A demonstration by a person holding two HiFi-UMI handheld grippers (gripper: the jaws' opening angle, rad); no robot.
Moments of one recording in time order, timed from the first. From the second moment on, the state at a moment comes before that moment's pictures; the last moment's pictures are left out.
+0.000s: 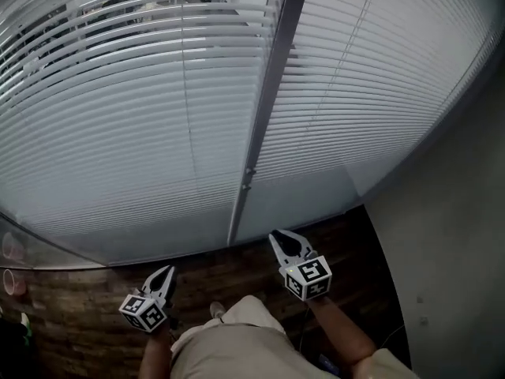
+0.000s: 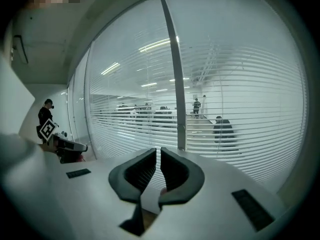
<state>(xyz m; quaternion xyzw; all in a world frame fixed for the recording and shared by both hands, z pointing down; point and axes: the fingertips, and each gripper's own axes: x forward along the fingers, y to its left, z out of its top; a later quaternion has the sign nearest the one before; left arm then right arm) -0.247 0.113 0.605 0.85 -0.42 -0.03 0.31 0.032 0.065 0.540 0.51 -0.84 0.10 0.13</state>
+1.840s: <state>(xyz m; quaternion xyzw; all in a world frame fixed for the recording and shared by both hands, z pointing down) -0.049 0.289 0.543 0.82 -0.50 0.01 0.26 0.175 0.219 0.485 0.37 -0.90 0.10 0.20</state>
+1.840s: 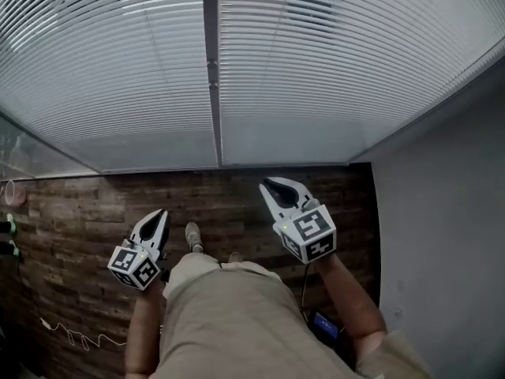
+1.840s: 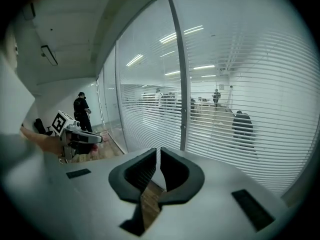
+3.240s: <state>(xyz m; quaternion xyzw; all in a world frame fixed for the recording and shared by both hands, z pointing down) -0.177 0.344 0.641 0.79 -0.52 -0.02 0.31 0.152 0.302 0.544 0.54 -0.83 -0.02 0.12</state>
